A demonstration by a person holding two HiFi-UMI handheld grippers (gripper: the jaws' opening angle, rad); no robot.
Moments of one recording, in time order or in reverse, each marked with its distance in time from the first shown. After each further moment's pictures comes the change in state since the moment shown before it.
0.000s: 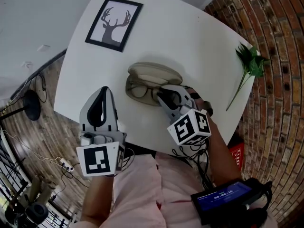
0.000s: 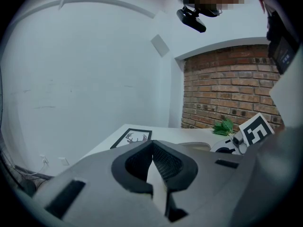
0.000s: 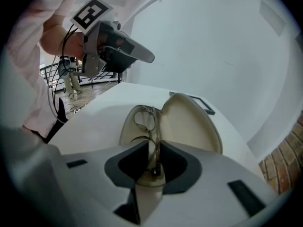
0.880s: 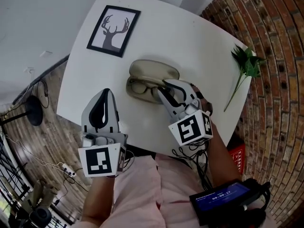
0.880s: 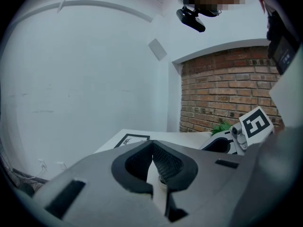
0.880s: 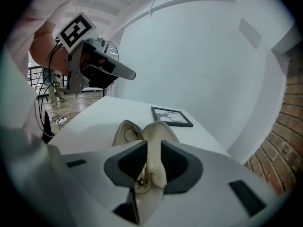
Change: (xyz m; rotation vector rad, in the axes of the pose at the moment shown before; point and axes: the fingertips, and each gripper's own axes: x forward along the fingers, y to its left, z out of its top) left arm -0.003 -0.007 0.017 0.018 -0.034 -0.015; right arm -0.030 -0.044 0.030 0.066 -0.132 -0.195
